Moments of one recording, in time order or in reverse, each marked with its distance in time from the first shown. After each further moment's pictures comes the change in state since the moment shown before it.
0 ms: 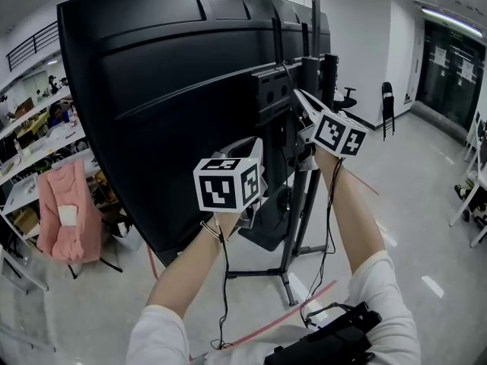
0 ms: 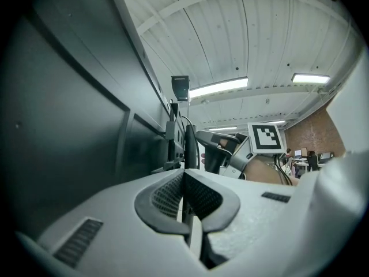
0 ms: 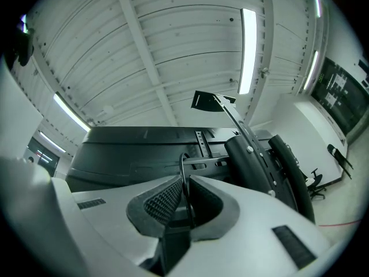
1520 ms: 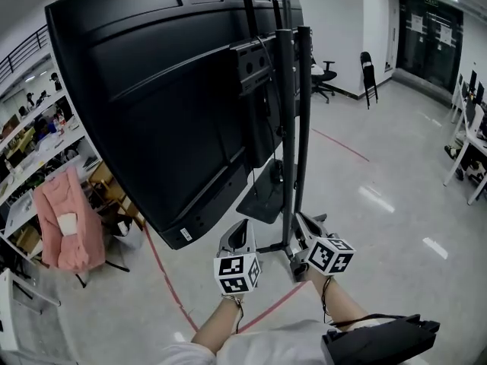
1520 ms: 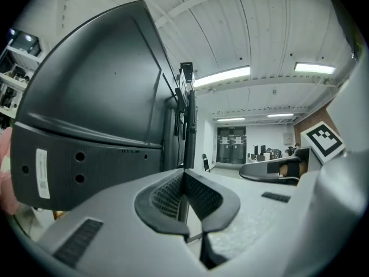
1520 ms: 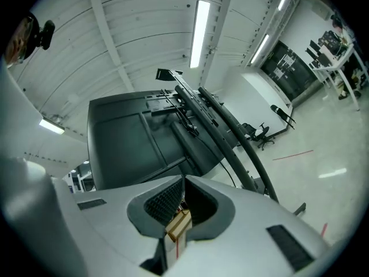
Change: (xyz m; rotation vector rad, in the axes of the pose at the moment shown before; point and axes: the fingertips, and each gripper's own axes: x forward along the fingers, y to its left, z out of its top) left arm -0.137 -0.021 -0.254 -0.033 0.060 0.106; right arm -0.302 0.070 -0.261 0.298 0.265 -0.362
